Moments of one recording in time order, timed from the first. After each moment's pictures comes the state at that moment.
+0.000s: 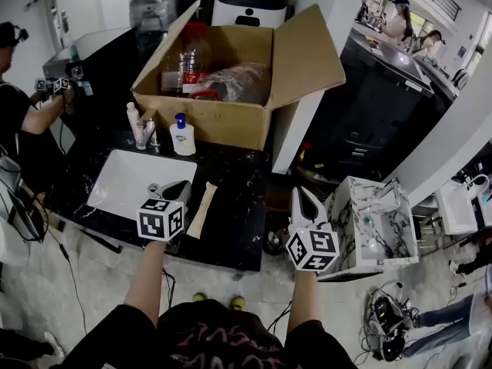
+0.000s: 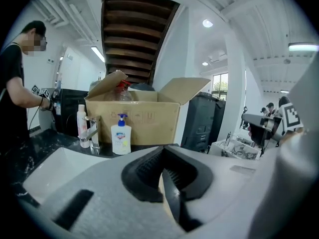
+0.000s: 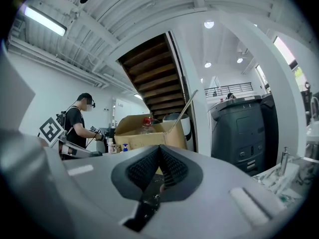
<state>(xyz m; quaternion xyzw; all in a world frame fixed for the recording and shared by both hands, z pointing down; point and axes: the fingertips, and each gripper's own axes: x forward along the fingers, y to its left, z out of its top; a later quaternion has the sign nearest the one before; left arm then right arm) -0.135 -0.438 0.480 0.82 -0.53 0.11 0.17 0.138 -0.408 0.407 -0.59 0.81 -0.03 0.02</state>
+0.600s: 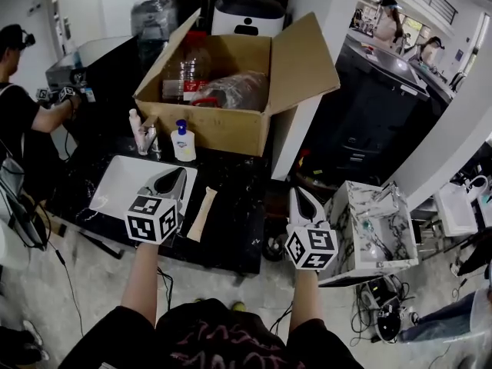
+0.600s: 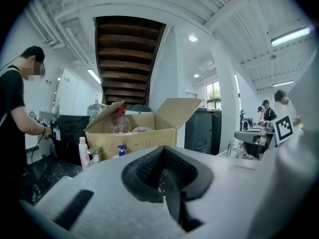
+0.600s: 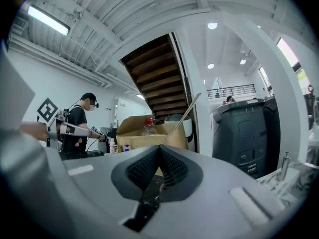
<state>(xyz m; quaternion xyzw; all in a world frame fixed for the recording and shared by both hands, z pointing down) -0.136 -0.426 0.389 0.84 -0.54 0.06 0.07 0.135 -0.404 0.397 -0.58 0.81 -0.02 0.01</state>
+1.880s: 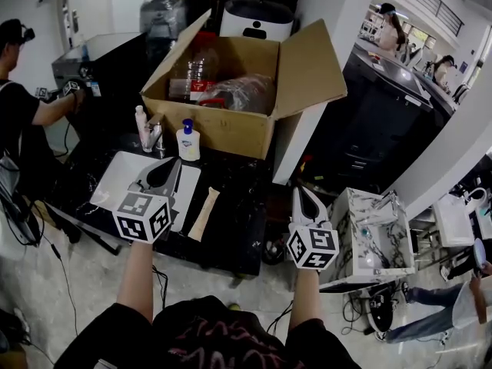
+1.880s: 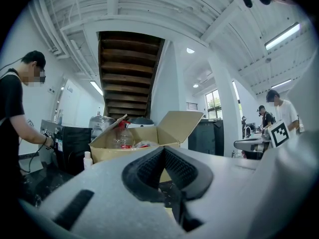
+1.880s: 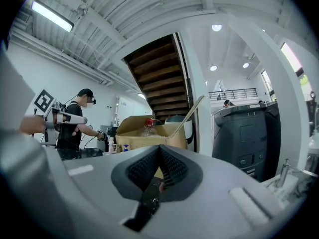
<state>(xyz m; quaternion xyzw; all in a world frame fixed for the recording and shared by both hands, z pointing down) -0.159 -0.416 0.348 0.84 -0.55 0.01 0.02 0.129 -0.410 0.388 -0.58 0.81 0.00 0.00</state>
